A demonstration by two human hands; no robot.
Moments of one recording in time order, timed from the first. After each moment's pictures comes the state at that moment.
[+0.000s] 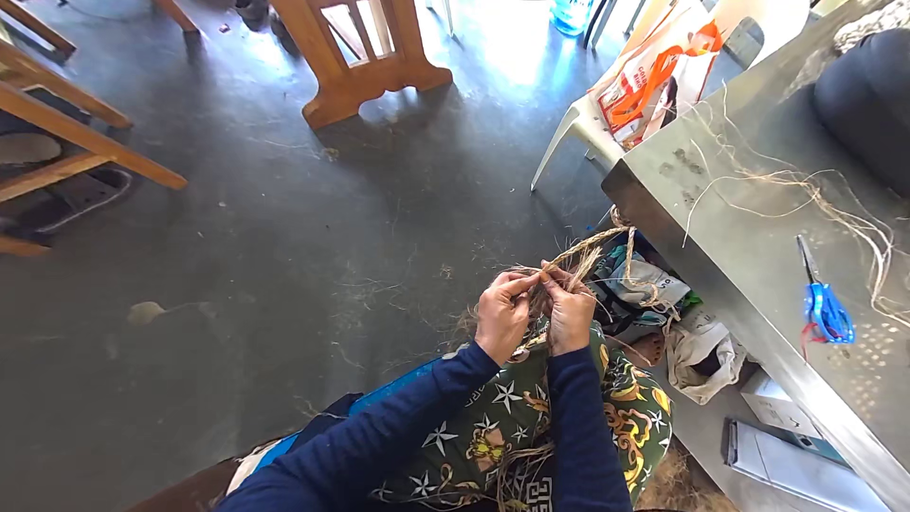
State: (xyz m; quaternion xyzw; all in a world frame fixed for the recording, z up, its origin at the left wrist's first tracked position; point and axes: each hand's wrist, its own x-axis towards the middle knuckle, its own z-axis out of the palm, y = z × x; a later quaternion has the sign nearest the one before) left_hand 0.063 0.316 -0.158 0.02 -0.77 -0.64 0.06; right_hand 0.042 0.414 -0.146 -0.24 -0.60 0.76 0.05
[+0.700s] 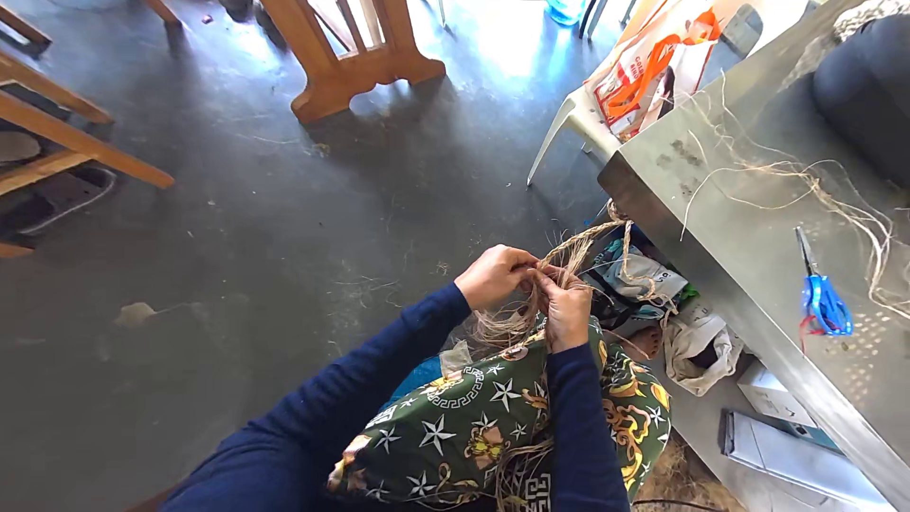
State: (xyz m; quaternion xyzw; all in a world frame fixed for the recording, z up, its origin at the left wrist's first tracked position) left_hand -0.004 0.275 -0.123 -0.17 -0.81 -0.52 -0.22; right_hand 0.044 0.418 -0.146 -0.23 -0.62 0.75 0.02
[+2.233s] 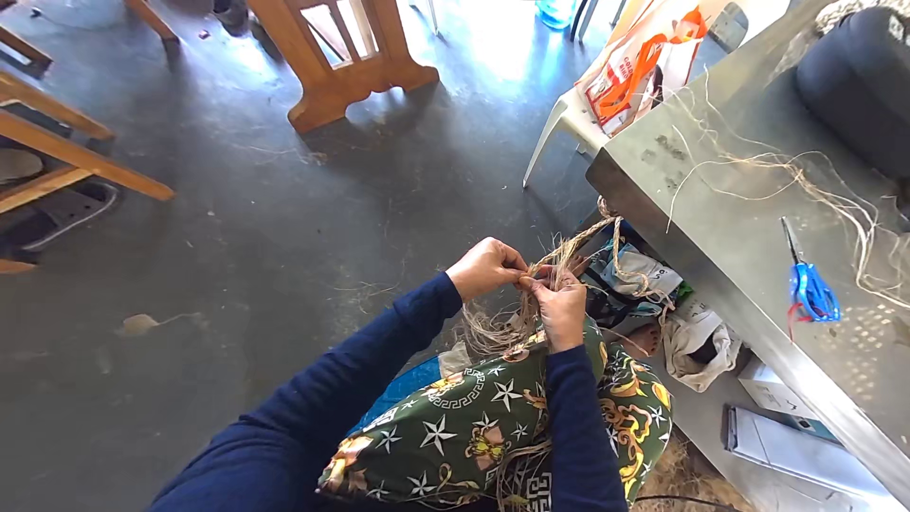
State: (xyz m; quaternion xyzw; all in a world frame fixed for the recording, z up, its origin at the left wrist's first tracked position) left_hand -0.011 0.270 -0.117 -0.14 -0.77 -0.56 -0.27; right_hand 0.052 0.425 -0.142 -0.16 -0.72 0.68 0.03
